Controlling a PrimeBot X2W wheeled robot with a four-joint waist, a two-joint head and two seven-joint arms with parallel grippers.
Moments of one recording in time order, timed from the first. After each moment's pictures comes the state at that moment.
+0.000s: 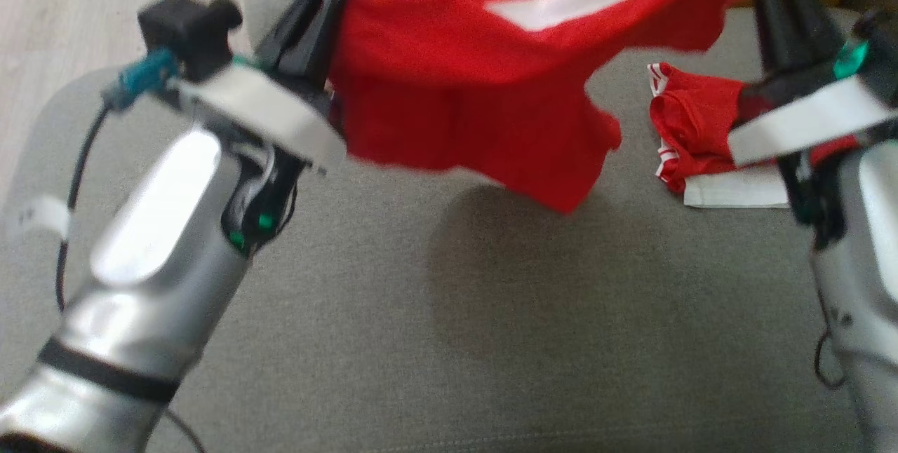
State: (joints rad) left arm -0.79 0.28 -0.67 0.37 -0.71 -0.04 -0.22; right arm -0.59 -0.29 0.20 0.20 0.19 0.13 -0.08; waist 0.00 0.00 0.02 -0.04
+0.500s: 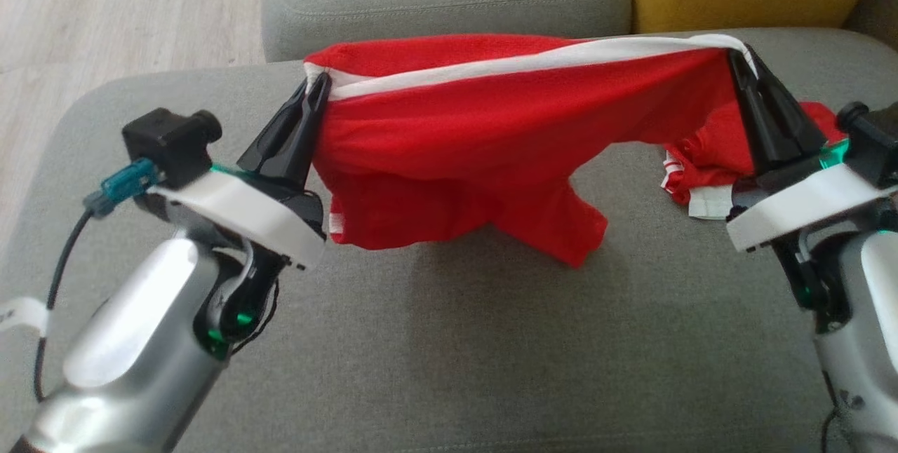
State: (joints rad) left arm -0.52 0.40 -0.66 0.13 -0.79 0.06 -0.17; right arm -0.36 -0.31 0.18 0.07 0.27 0.13 0.02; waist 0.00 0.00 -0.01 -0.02
